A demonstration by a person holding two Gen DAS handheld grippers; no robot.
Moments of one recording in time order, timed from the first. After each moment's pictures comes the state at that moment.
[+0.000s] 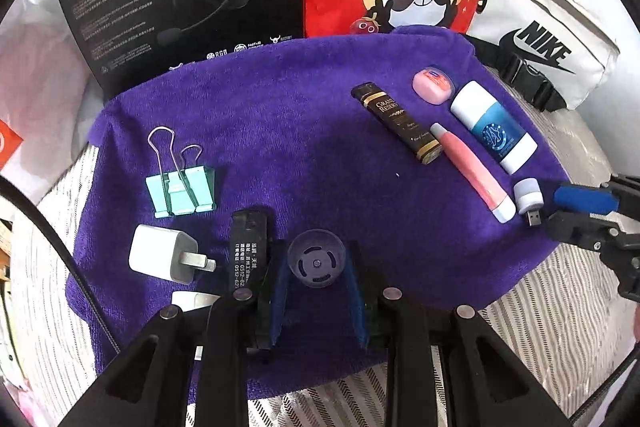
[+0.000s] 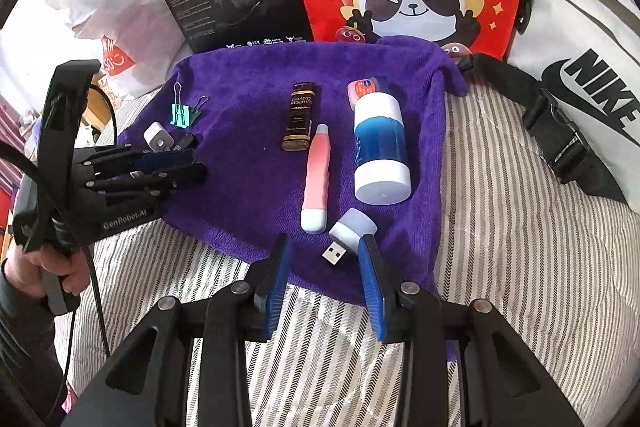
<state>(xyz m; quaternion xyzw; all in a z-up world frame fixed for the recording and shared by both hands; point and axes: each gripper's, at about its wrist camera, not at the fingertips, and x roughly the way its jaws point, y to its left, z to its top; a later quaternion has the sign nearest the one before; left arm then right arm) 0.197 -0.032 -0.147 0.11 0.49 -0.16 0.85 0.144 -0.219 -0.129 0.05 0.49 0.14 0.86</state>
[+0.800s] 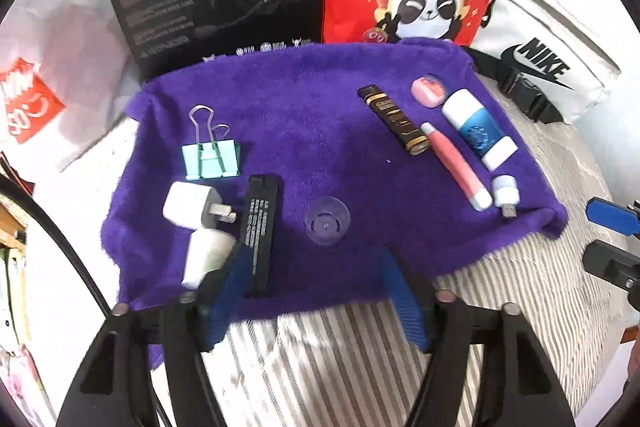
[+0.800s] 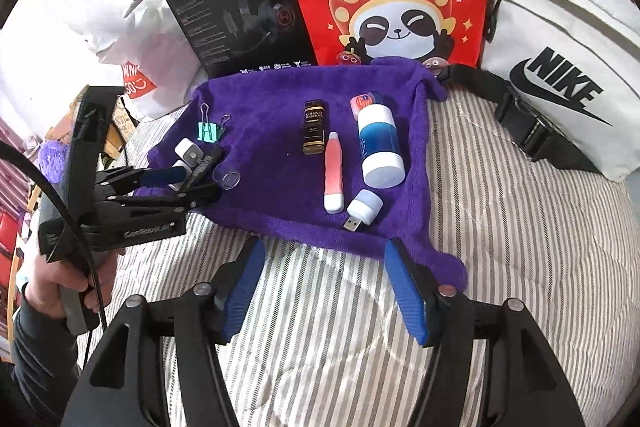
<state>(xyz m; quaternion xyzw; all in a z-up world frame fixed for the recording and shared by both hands) 0.165 -0.020 -0.118 0.08 0.49 -0.13 0.86 0.094 -0.224 -0.092 0.08 0.46 0.13 0.87</state>
